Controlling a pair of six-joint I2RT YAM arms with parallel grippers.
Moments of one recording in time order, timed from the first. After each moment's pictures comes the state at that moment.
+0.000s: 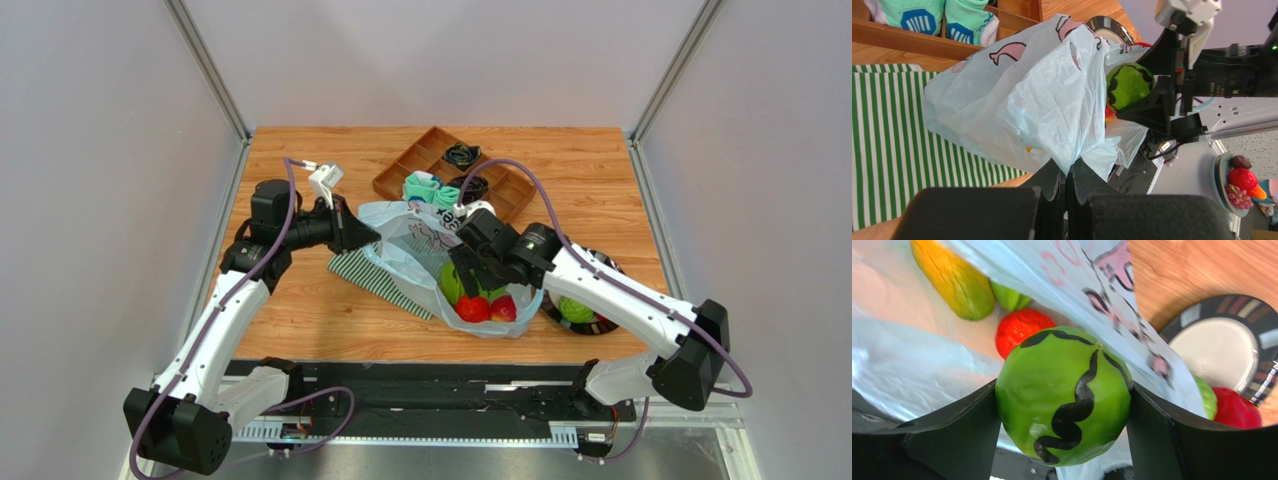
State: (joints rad) left arm -0.22 1.01 0.93 -0.35 0.79 -0.30; right arm 0.91 1.34 1.27 -1.03 0.29 0.37
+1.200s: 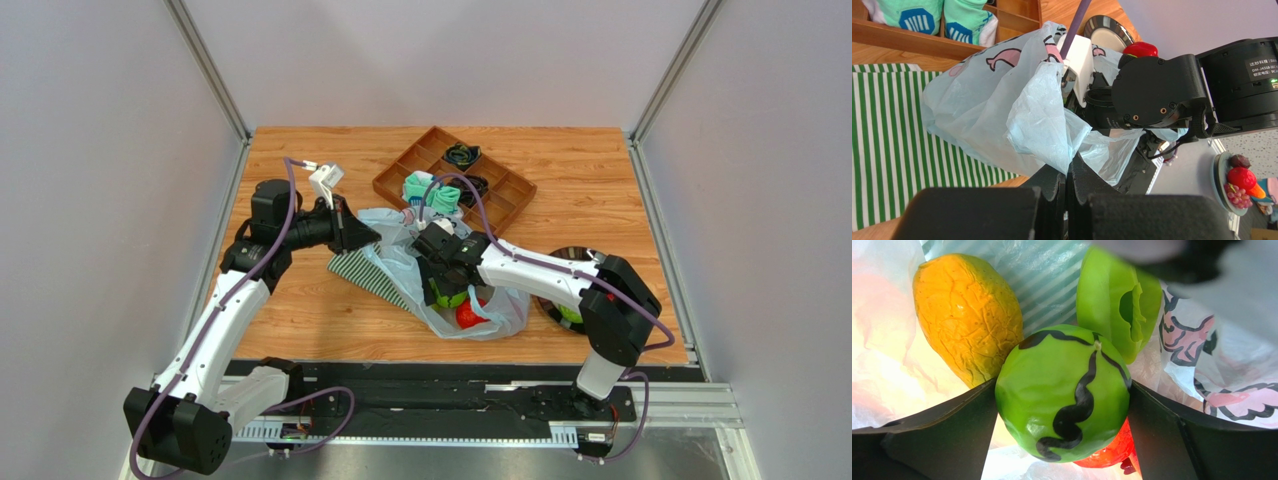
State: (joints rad) left arm -0.22 1.01 0.93 -0.35 0.79 -0.30; right arm 0.95 1.71 1.24 -0.71 0.23 0.48
